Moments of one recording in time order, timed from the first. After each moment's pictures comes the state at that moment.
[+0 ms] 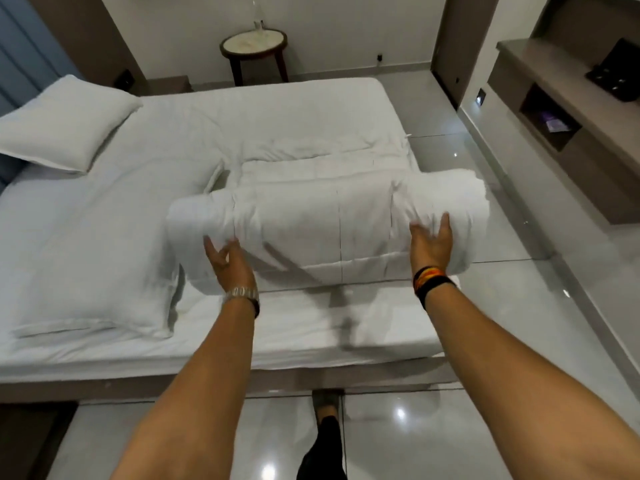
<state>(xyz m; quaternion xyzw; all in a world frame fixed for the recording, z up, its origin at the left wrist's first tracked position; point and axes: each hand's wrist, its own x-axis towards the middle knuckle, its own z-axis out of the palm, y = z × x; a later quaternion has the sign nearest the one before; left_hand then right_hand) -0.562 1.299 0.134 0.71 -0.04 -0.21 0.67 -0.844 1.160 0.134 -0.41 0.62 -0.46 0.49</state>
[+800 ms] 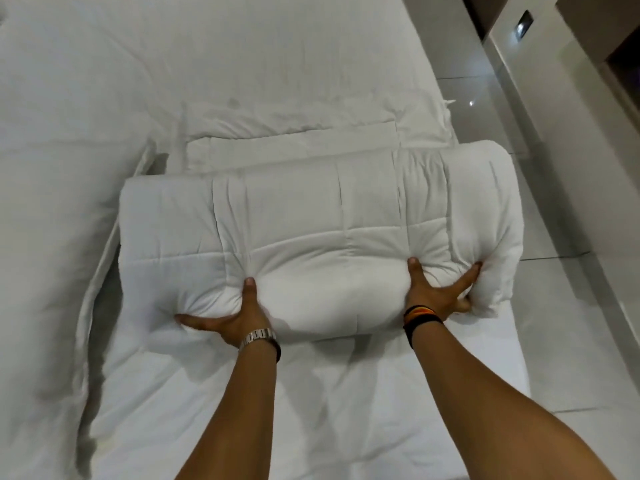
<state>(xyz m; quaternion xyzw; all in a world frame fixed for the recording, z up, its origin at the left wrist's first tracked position) -0.462 1.060 -0.073 0.78 0.20 -0.21 0.55 -0.707 0.934 -0.078 -0.24 0.80 -0.41 0.37</state>
